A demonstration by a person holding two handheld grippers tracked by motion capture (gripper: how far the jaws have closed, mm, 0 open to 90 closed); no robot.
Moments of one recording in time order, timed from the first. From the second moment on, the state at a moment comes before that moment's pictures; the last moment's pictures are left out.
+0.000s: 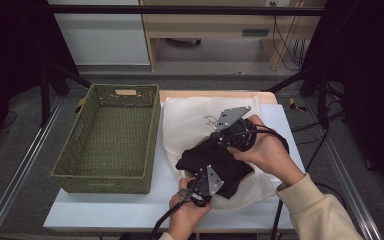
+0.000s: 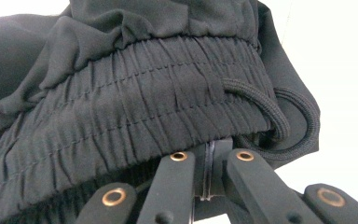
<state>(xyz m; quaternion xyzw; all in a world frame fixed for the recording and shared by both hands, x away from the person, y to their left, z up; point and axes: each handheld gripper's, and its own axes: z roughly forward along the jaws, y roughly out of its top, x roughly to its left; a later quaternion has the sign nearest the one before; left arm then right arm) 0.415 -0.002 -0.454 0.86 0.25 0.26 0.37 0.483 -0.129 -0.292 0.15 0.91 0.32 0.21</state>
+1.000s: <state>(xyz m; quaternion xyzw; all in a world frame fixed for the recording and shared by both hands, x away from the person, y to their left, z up) 0.434 -0.019 -0.449 0.87 0.24 0.26 0.35 0.482 -0.126 -0.289 0.15 0.91 0.33 0.21</state>
